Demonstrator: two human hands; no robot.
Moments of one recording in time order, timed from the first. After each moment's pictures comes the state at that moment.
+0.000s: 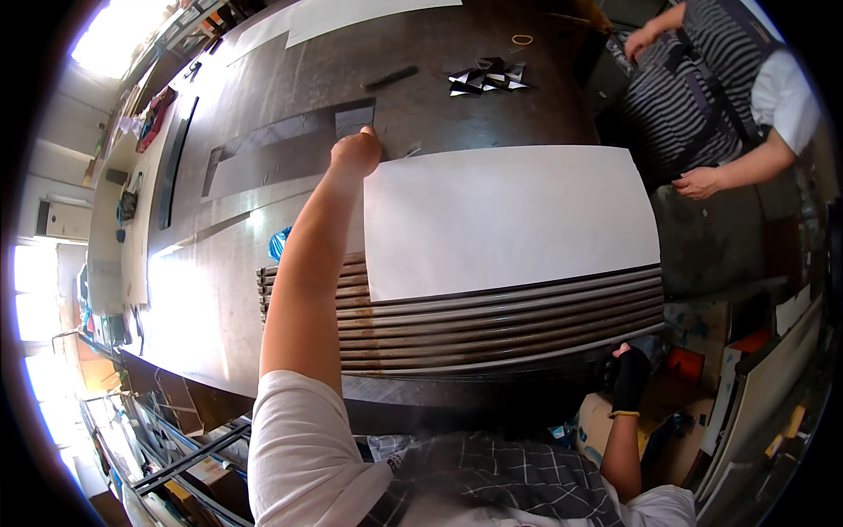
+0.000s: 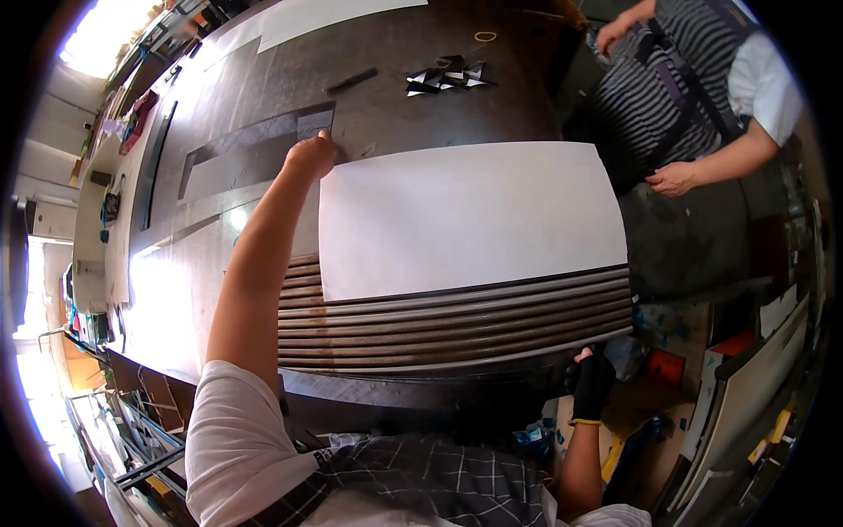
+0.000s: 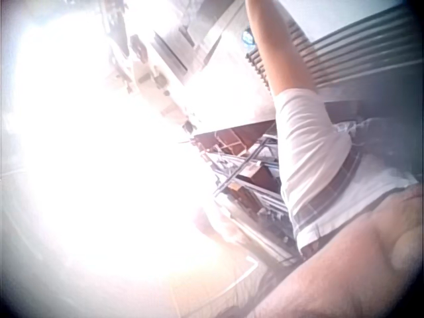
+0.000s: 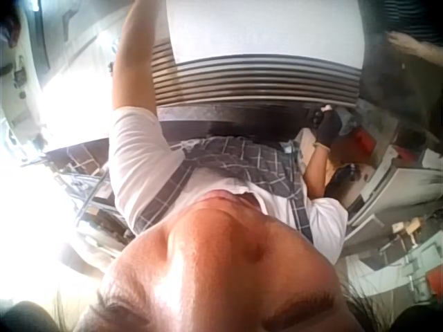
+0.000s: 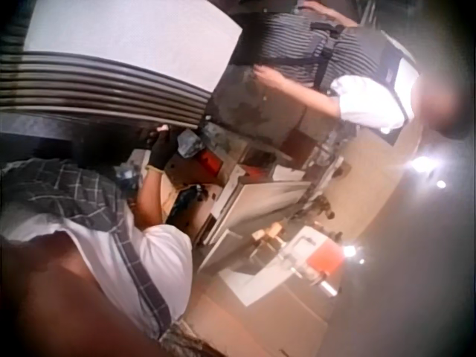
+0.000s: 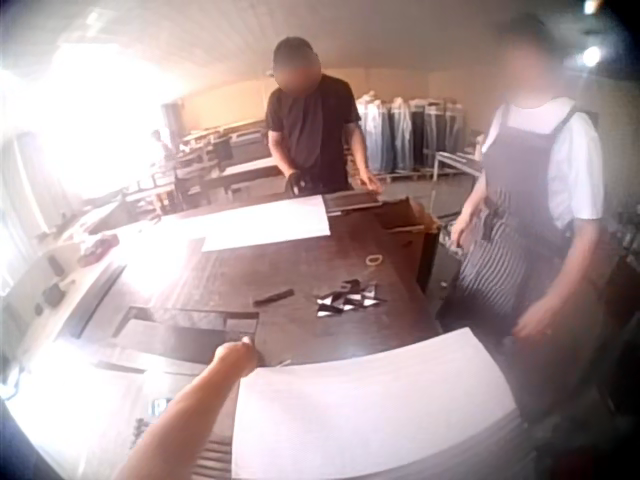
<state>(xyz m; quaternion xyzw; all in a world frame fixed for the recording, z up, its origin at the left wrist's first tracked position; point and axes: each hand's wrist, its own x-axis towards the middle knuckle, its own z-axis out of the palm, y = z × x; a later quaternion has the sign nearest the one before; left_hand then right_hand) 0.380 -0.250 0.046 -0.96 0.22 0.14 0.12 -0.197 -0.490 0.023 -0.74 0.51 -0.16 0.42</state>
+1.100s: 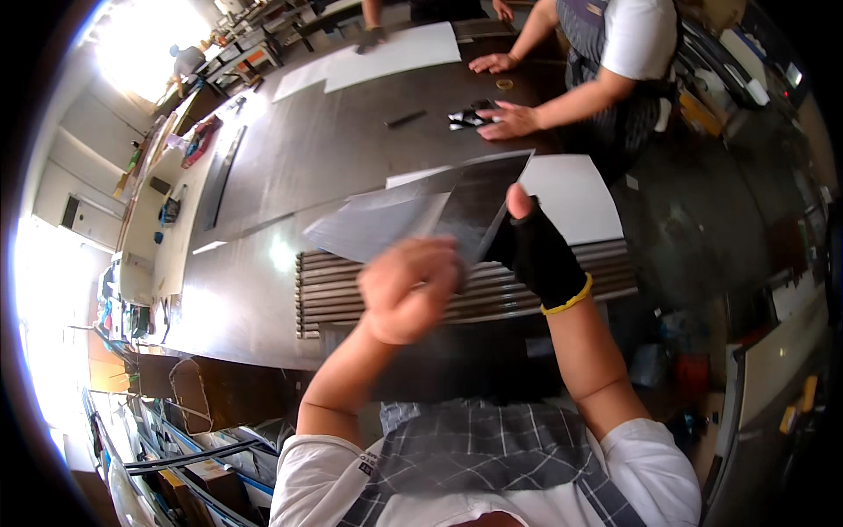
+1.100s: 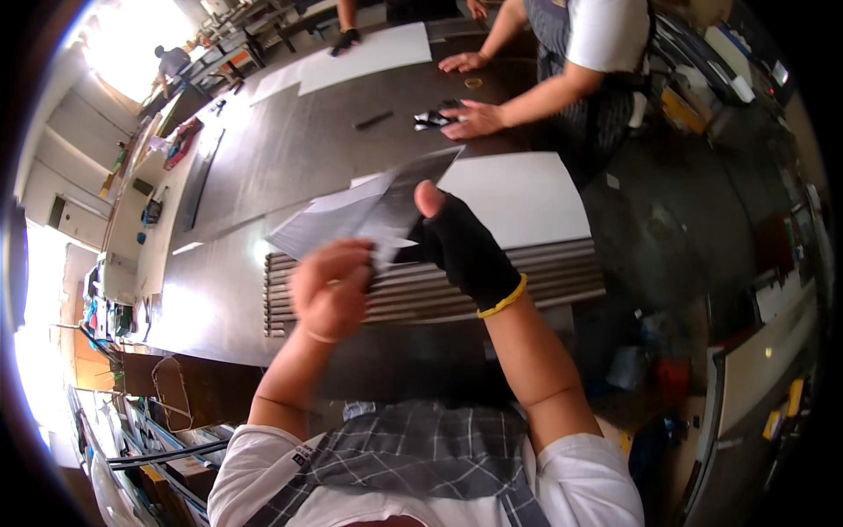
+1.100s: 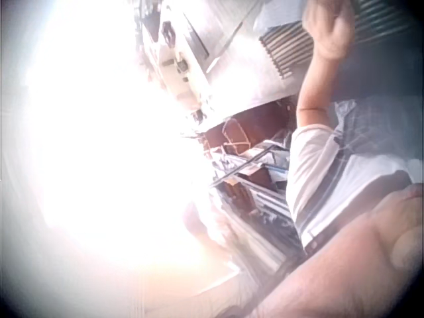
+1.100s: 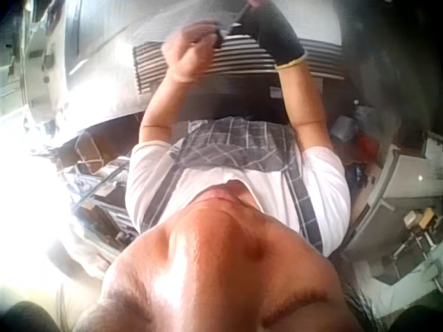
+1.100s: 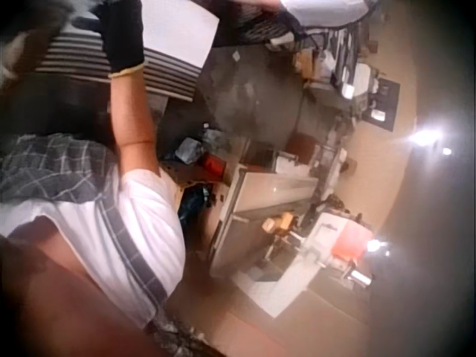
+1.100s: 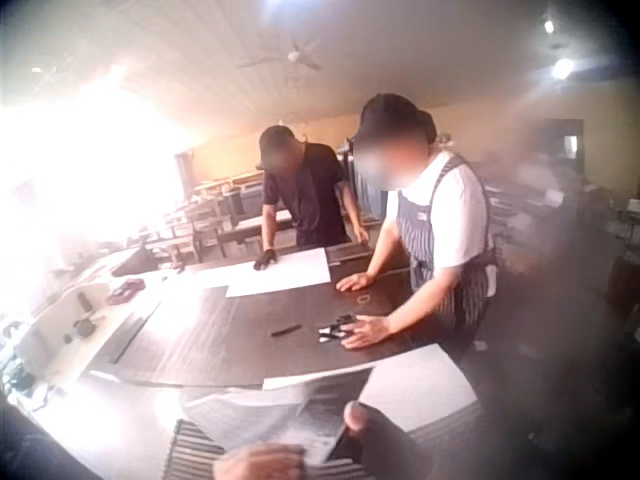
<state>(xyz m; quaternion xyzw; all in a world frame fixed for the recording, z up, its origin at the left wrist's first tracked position) 0.027 -0.203 0.259 -0.62 0.58 -0.36 -0.38 -0.021 -0.389 0.242 -0.47 0.03 -0.03 0.88</state>
